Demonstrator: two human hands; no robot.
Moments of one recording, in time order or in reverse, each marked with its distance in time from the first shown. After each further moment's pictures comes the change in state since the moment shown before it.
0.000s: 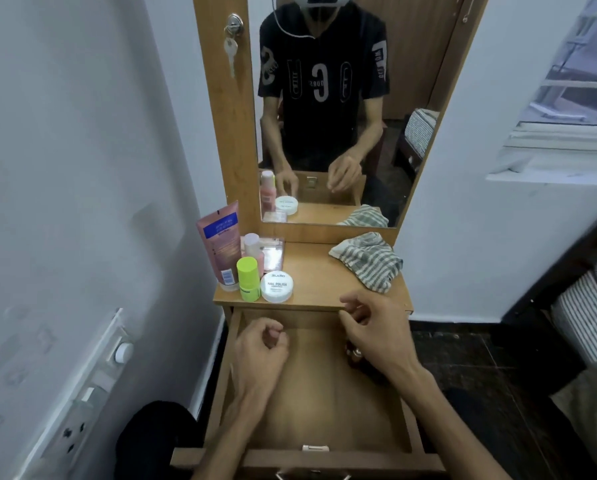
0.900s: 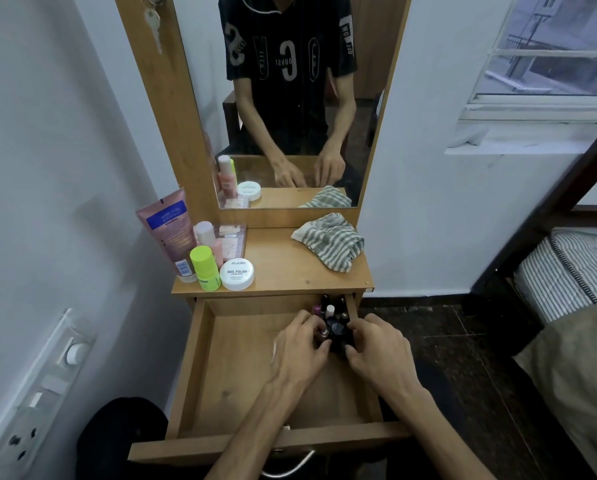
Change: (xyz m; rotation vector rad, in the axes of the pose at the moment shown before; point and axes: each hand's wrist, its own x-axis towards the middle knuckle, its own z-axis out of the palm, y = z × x) left_hand -0.042 0.041 0.094 0.325 -0.367 0.382; right_hand -0.059 0.069 -0.019 -0.391 -0.168 0.150
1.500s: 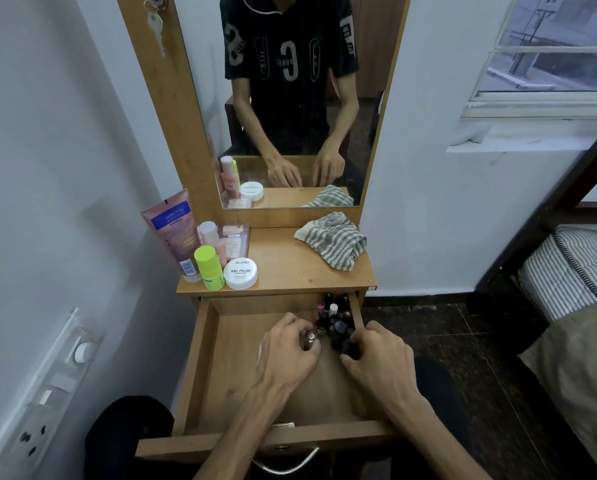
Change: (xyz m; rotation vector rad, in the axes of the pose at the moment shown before) left_hand -0.010 -0.015 -0.018 -0.007 0.065 -0.074; right_hand -0.013 -0.007 0.005 -0.085 -0.001 0.052
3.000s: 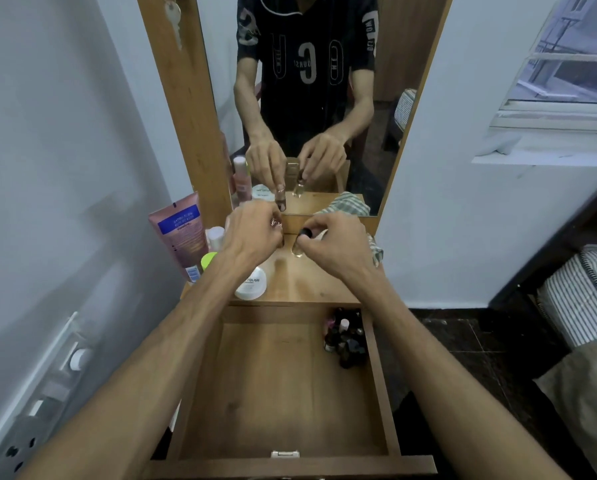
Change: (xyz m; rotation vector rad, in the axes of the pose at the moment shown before) left_hand 0.176 0.011 -0.130 0.263 0.169 0.098; right_hand 0.156 -0.112 -0.078 0.383 0.206 -0.209
